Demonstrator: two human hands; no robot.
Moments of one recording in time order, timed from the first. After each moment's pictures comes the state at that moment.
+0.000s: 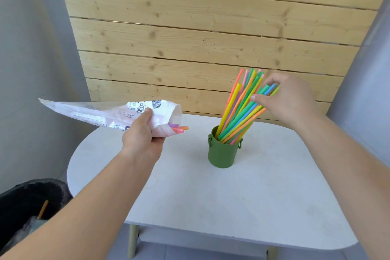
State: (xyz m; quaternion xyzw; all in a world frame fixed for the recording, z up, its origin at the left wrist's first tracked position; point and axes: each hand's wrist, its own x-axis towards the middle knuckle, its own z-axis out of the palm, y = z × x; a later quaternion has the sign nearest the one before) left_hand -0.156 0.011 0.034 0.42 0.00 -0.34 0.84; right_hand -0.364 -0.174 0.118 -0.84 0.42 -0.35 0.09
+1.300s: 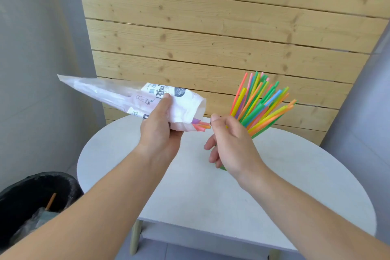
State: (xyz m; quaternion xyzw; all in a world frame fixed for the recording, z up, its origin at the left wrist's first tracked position) left_hand -0.195 0.018 0.068 0.40 -0.09 -0.35 0.84; right_hand -0.322 -0.049 0.063 -0.72 0.34 -0.30 0.52
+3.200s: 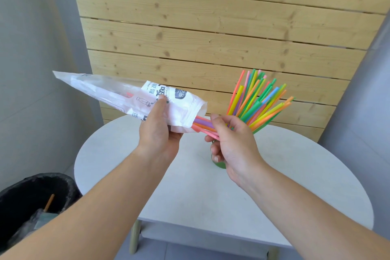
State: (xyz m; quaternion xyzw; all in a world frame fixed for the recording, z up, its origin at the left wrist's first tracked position) left_hand -0.199 0.014 0.065 0.38 -0.04 -0.33 0.86; right_hand -0.313 -0.063 0.049 -0.56 0.32 -0.37 0.67
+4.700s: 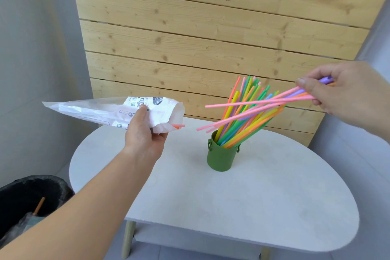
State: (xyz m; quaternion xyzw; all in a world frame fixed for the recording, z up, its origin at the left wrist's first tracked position) left_hand -0.165 0.020 0.049 0.31 0.03 -0.35 0.88; right_hand -0.443 -0.142 0.189 -0.87 0.34 -0.33 0.14
